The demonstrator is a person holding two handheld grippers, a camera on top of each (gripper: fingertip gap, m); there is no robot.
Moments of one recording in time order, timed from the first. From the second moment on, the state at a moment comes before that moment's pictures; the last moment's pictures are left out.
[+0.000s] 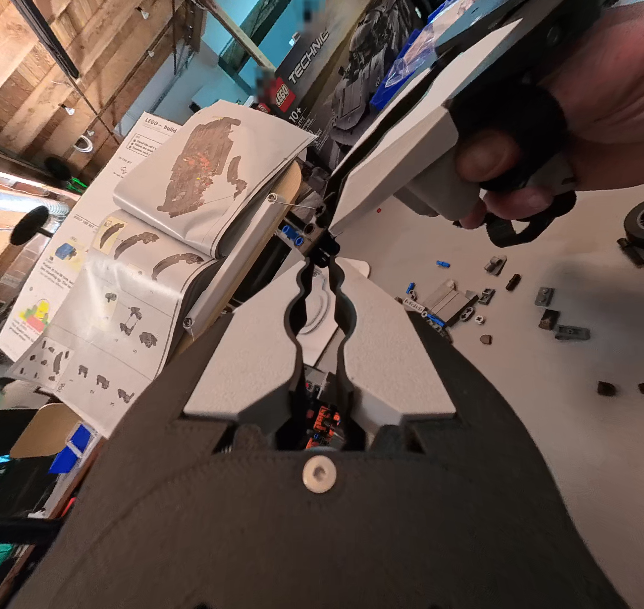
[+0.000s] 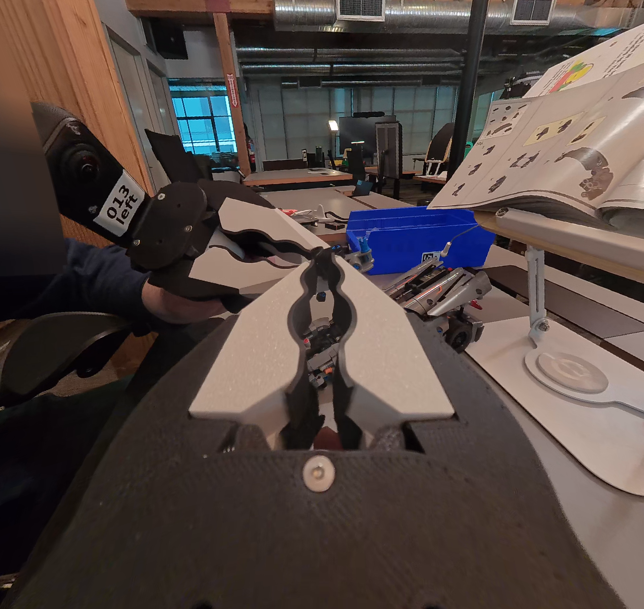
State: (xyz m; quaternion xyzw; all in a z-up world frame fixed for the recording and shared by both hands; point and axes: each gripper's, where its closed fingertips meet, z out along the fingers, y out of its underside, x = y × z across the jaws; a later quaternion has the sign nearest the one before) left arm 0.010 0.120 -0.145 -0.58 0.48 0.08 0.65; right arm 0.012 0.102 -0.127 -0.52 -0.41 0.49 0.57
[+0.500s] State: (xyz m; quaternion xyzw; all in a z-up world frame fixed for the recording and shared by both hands) left arm 0.009 0.119 -0.147 -0.57 0.49 0.14 0.65; right arm 0.011 0.102 -0.131 -0.53 -0.42 0.48 0.56
